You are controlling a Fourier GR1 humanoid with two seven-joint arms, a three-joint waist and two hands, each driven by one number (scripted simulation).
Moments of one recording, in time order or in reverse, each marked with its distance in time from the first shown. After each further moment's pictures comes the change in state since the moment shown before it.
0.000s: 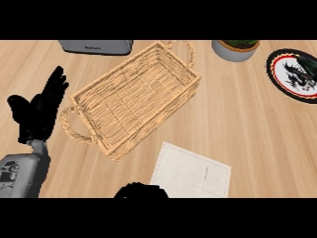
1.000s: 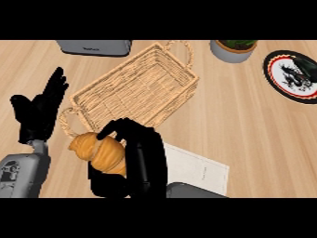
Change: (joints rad) left arm 0.000 0.000 -0.001 0.009 -0.012 0.007 0.006; right arm -0.570 0.000 -0.112 0.000 0.076 -0.222 0.512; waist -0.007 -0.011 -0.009
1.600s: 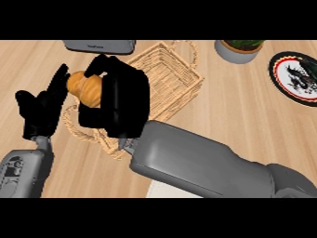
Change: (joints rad) left arm -0.031 -0.007 -0.006 0.020 0.002 -0.009 0.000; right arm -0.473 -0.003 -0.116 0.327 -0.045 0.062 0.231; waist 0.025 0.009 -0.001
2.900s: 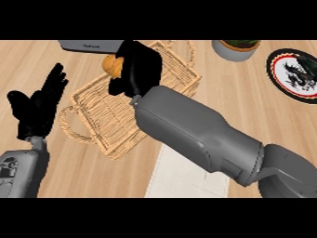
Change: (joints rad) left arm 0.005 0.012 0.018 -0.014 0.003 -0.006 -0.001; right arm -0.198 -0.003 0.133 0.487 -0.390 -0.051 -0.141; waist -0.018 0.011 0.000
